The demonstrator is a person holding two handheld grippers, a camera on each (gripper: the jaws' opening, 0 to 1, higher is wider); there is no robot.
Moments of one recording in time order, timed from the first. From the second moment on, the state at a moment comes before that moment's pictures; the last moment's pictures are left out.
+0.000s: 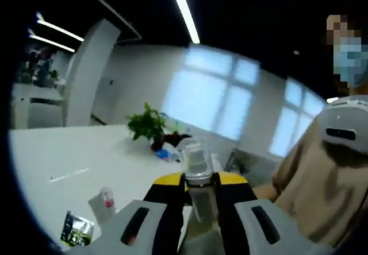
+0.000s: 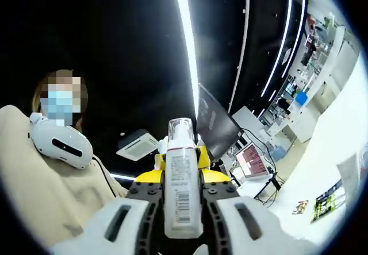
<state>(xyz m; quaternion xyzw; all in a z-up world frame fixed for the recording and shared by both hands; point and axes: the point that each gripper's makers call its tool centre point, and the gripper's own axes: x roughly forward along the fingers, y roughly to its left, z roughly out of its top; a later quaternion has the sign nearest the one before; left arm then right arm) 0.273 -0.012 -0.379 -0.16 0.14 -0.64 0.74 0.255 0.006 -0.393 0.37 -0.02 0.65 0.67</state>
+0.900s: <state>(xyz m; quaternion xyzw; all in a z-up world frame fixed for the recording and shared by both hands) 0.262 -0.025 -0.437 0.05 0.14 -0.65 0.74 0.258 0.028 -0.459 0.07 0.01 0.67 0.74</state>
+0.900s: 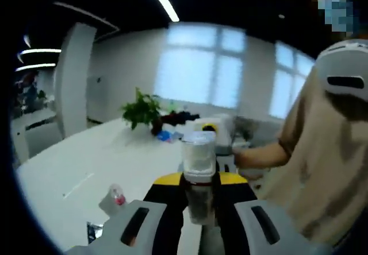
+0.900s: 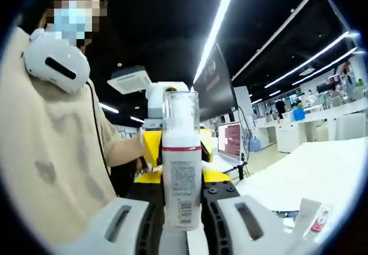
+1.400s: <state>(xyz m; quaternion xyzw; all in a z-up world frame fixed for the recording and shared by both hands) 0.297 -0.026 -0.531 0.08 0.19 -0.61 0.77 0.307 0.028 -0.559 0.00 0.12 0.56 0.82</state>
